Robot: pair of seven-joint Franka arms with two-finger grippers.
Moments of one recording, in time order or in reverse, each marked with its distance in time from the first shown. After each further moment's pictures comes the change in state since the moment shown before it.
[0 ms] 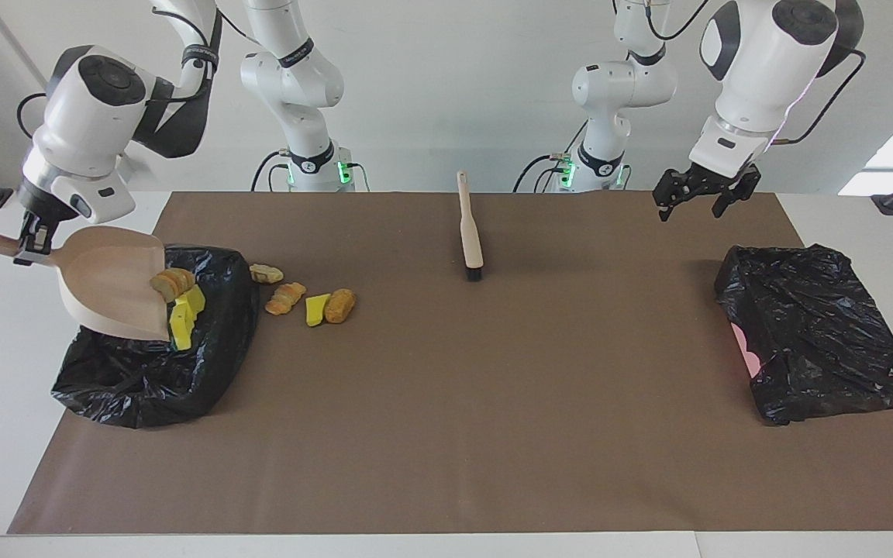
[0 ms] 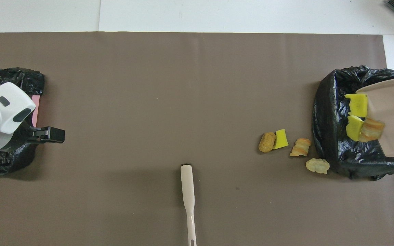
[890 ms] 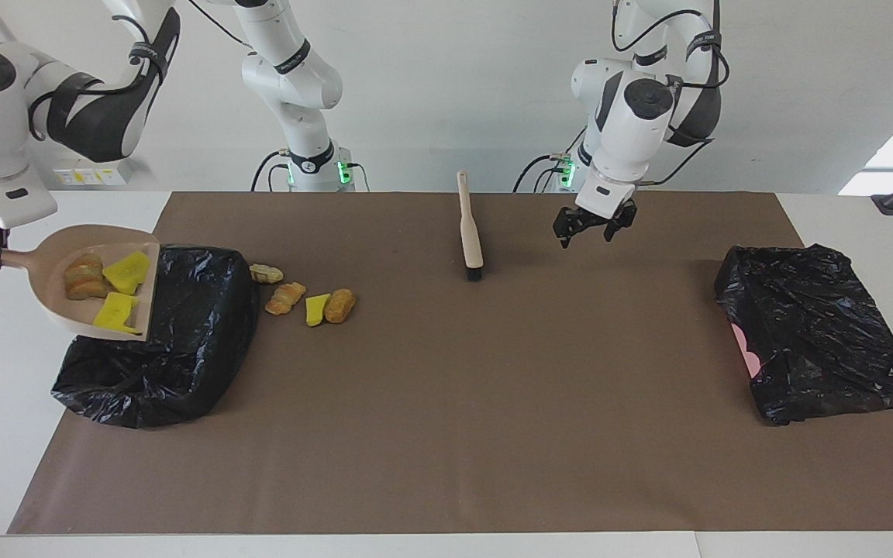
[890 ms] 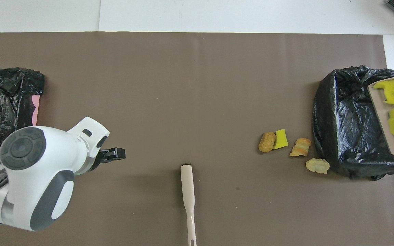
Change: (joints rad) left arm -0.189 -0.031 0.008 -0.426 -0.093 0.365 -0.263; right arm -0.093 0.188 -0.007 0.275 0.220 -0.141 -0.126
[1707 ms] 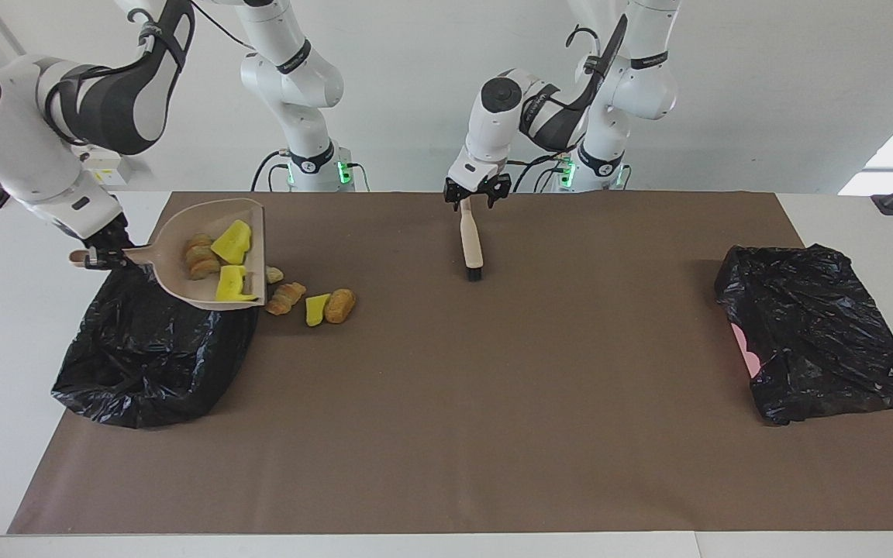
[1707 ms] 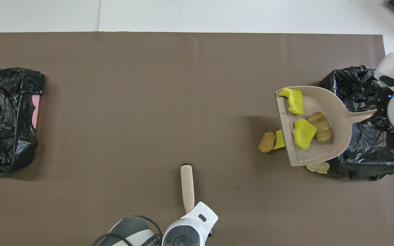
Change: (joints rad) left arm -0.477 0.092 -0.007 -0.036 -0.198 0.075 -0.401; right arm -0.002 -0.001 -0.023 0.004 0.395 -0.237 -0.201
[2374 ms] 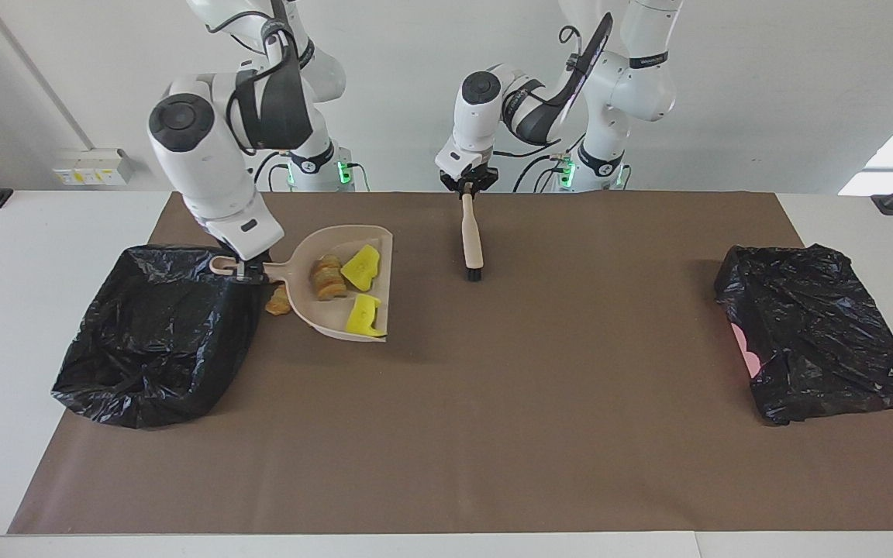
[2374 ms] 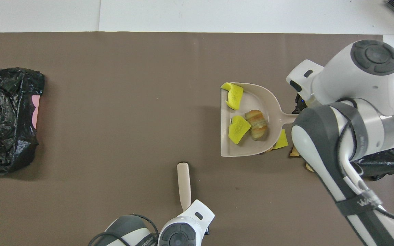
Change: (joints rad) left arm -0.214 -0.006 -0.037 -0.128 -0.003 0.118 -0.068; right arm 0.357 -0.003 0.007 -0.024 0.182 -0.104 0.530
